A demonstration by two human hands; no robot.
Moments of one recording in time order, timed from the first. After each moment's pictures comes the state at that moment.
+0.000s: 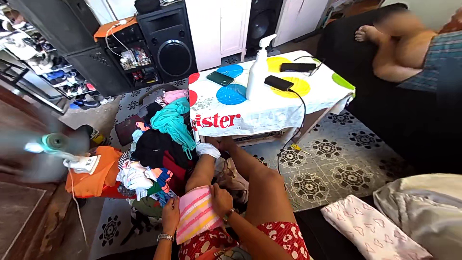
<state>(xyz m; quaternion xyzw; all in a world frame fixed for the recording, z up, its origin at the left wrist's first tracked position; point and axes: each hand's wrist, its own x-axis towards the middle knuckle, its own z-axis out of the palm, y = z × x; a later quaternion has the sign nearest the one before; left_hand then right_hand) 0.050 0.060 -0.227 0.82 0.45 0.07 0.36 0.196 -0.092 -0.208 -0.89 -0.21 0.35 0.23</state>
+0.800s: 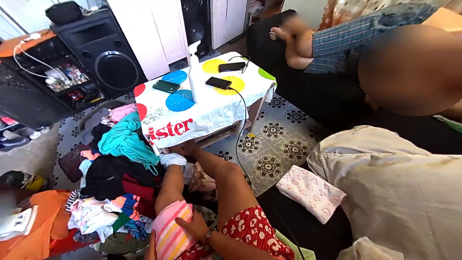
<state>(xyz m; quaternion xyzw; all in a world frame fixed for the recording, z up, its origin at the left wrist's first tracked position) 0.019 0.019 -0.234 0.63 0.48 0.06 0.60 0.150 -0.118 -0.271 -0.76 -0.02 0.44 0.48</state>
